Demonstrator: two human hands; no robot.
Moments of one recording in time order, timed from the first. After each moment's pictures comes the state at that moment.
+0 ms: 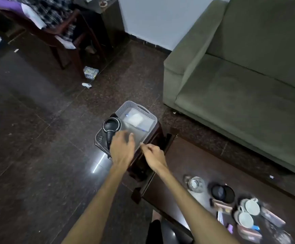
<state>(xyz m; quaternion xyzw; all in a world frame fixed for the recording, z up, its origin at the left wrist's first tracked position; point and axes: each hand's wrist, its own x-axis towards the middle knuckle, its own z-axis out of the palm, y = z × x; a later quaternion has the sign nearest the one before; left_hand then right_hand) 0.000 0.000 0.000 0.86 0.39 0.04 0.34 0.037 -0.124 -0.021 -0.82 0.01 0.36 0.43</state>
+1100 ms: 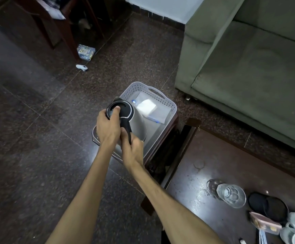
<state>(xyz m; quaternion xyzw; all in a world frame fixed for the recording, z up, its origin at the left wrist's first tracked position) 0.053 0.135 -0.131 0.70 0.52 0.10 0.48 0.019 0.046 -0.174 -0.73 0.01 0.21 0.65</state>
